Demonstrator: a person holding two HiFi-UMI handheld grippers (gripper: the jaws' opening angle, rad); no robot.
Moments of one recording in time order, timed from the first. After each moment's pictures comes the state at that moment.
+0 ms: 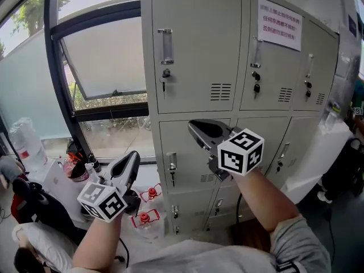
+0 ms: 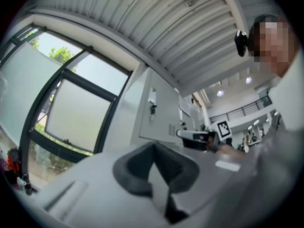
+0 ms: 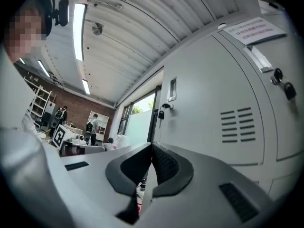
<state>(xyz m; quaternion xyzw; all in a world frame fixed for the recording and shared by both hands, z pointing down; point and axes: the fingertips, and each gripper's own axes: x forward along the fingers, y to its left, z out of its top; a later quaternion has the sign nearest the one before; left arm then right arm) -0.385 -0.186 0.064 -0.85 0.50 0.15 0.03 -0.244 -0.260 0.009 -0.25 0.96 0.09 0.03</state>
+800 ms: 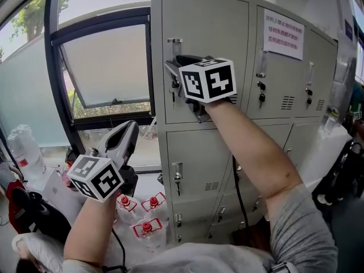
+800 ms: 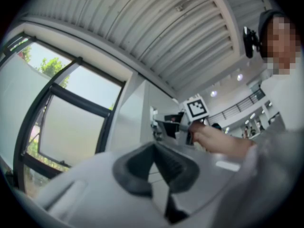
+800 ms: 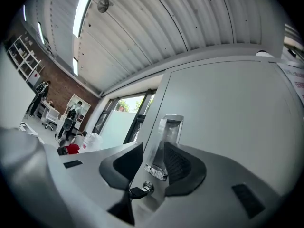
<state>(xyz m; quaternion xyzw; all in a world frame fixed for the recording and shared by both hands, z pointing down) -0.409 -0.212 -0.042 -0.85 0.49 0.16 0.09 -0.333 -0.332 -0.172 -0.36 0.91 0.19 0.02</state>
